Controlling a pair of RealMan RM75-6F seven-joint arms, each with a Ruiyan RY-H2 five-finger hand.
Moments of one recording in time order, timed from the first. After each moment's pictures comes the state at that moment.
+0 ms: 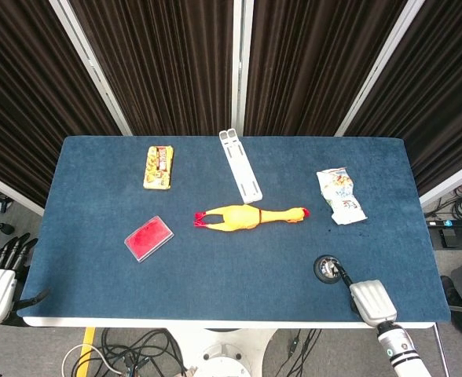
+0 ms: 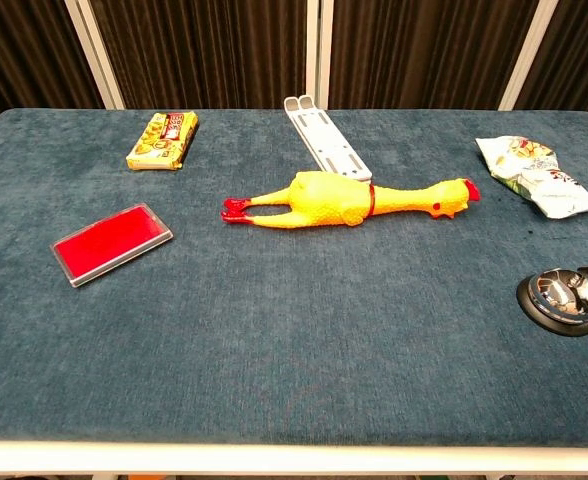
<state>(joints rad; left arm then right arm) -0.03 -1.23 0.02 -1.38 1.58 1.55 -0.20 0.19 -1.36 -0.08 -1.52 -1.46 1.15 -0.30</state>
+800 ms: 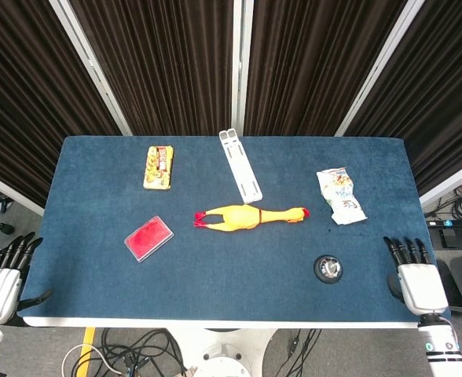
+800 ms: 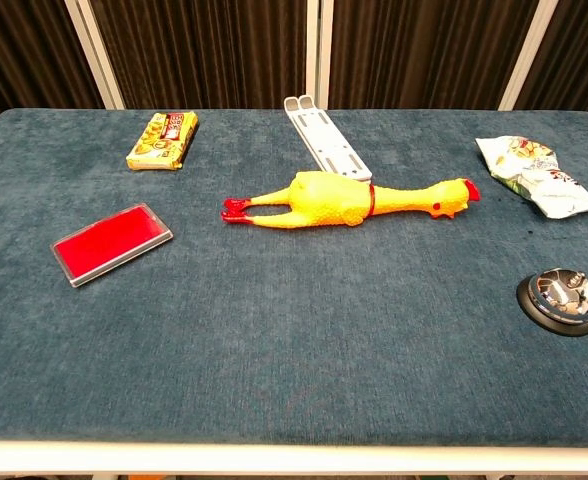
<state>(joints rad) -0.04 -1.21 0.02 -1.44 1.59 1.55 -0.15 0.12 -1.23 0.02 -1.54 -1.45 1.38 -0.24</state>
